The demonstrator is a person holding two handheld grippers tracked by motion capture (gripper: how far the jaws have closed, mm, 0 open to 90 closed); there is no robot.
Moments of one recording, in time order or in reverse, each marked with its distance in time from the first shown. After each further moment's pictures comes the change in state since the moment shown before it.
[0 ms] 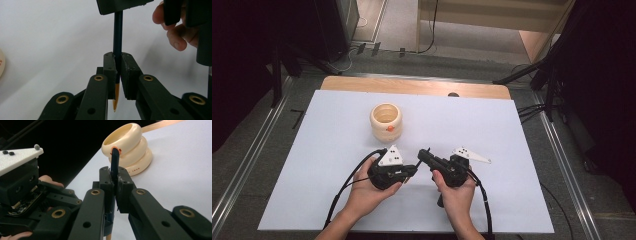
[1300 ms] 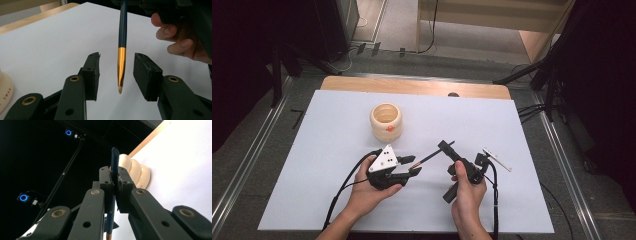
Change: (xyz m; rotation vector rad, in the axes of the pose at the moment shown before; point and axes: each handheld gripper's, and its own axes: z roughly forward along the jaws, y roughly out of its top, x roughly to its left) left arm 0.001 -0.009 0.001 -0.221 0.004 0.065; right arm -0.031 0.007 -0.029 -0.222 0.101 0.456
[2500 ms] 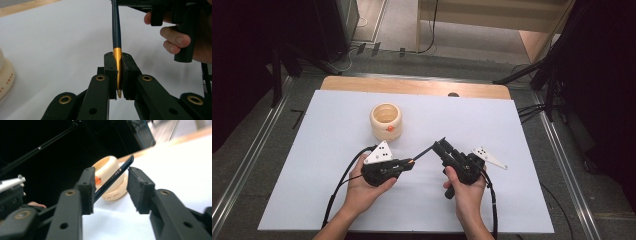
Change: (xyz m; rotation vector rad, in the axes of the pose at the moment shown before) left arm 0.016 0.002 -0.011 0.066 -0.027 -0.095; right arm 0.004 -0.006 0.011 -0.011 -0.107 -0.526
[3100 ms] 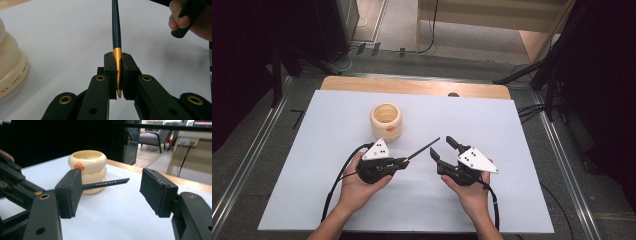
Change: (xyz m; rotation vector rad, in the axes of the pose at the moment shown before) left arm 0.007 0.002 -0.006 0.084 0.027 0.009; right arm 0.013 0.005 -0.002 0.063 -0.109 -0.576
